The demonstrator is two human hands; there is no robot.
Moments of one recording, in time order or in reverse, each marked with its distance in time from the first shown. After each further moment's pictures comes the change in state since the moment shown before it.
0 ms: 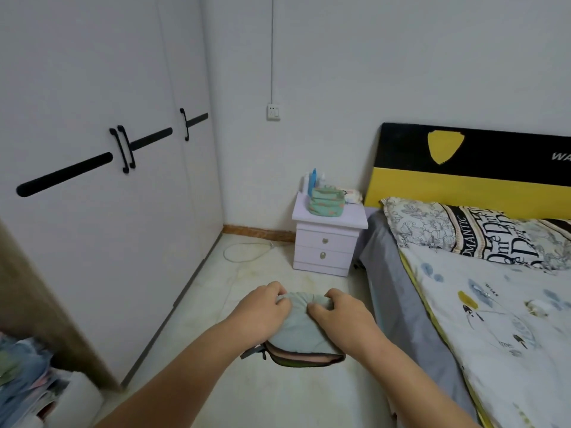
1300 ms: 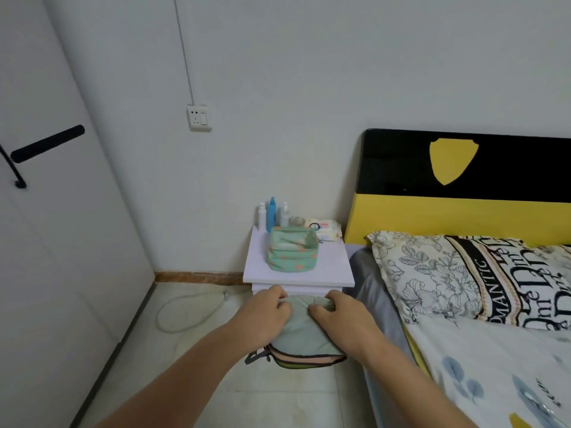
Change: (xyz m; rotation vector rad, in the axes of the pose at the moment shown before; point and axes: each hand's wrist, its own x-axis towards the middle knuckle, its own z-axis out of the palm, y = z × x) left_hand 0.574 0.104 -0.011 0.012 -0.121 0.121; right_hand 0.550 0.065 -0.103 0.042 0.033 0.145
